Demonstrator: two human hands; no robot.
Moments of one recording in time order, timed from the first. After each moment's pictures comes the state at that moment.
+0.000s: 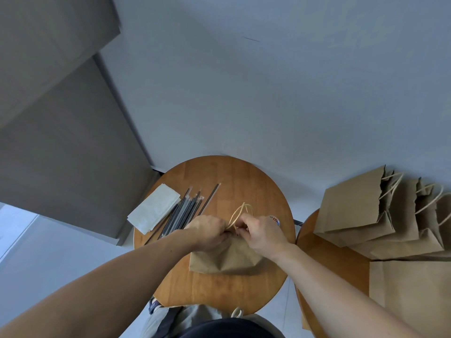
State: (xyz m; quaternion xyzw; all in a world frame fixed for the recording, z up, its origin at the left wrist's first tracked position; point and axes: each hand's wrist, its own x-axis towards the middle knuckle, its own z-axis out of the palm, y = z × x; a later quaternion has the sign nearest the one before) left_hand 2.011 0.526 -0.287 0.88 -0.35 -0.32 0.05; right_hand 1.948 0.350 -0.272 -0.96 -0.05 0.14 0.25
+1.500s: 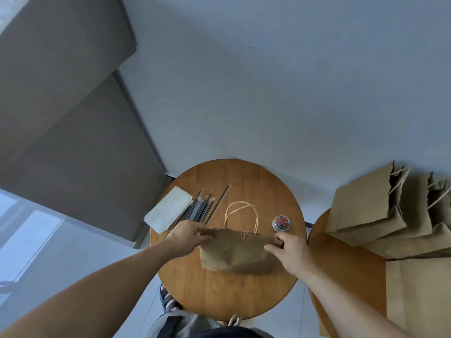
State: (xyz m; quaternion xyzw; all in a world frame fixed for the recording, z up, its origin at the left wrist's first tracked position) left_hand 1.994 0.605 -0.305 0.90 -0.13 -0.34 0.25; right_hand 1.885 0.315 -0.316 -0.92 0.13 0.13 0.34
